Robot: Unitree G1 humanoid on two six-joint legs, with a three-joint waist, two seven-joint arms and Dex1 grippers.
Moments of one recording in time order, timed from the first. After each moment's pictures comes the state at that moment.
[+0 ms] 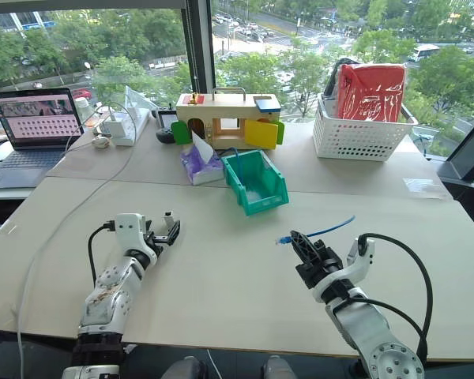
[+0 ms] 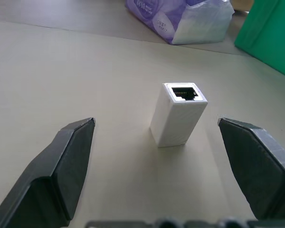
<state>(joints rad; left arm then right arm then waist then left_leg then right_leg) -0.30 0.15 0.17 0.11 -0.21 0.29 -0.21 0.11 -0.27 -0.16 -0.56 1.63 0.51 -0.33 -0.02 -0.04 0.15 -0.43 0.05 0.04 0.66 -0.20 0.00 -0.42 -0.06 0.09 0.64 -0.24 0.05</state>
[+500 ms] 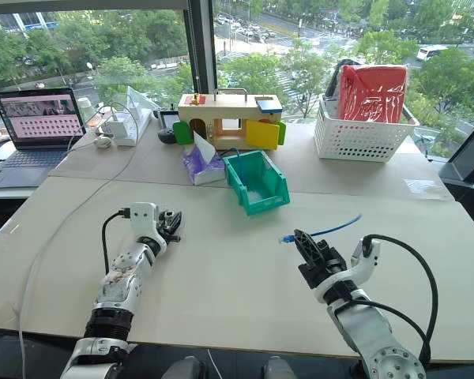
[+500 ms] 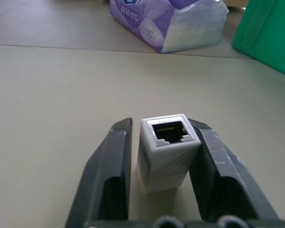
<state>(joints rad) -0.41 0.18 0.14 0.28 -0.16 0.21 -0.24 0.13 -0.26 -0.16 -0.60 1.61 0.48 -0.35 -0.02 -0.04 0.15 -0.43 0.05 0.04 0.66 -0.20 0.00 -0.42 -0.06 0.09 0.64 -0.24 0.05</state>
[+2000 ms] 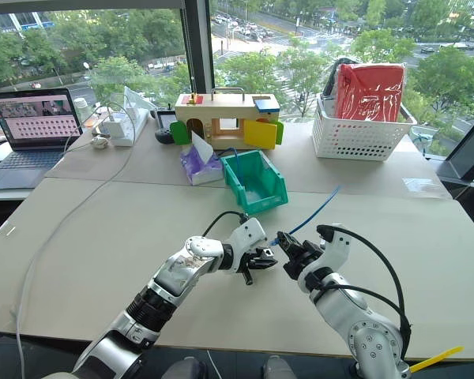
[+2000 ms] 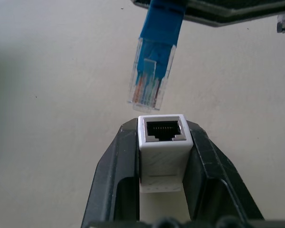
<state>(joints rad) -0.60 0.12 -0.43 0.13 -0.01 0.64 -0.78 -0.03 -0.30 -0.05 -0.50 1.22 0.64 -0.29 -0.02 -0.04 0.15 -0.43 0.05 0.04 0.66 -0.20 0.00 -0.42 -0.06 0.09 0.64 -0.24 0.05</state>
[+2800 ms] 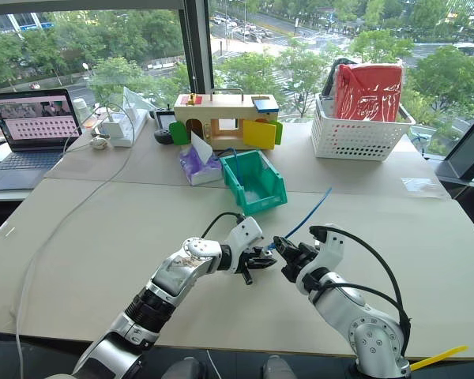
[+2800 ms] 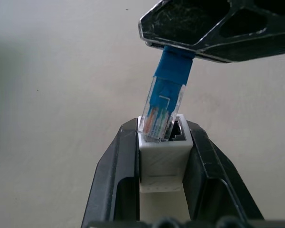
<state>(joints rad) -0.59 0.11 -0.41 0.13 -0.05 0.66 -0.76 -0.05 -0.31 -0.07 -0.49 1.19 0.75 -0.28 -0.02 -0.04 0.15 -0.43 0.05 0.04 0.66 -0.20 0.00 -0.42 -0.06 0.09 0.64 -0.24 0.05</state>
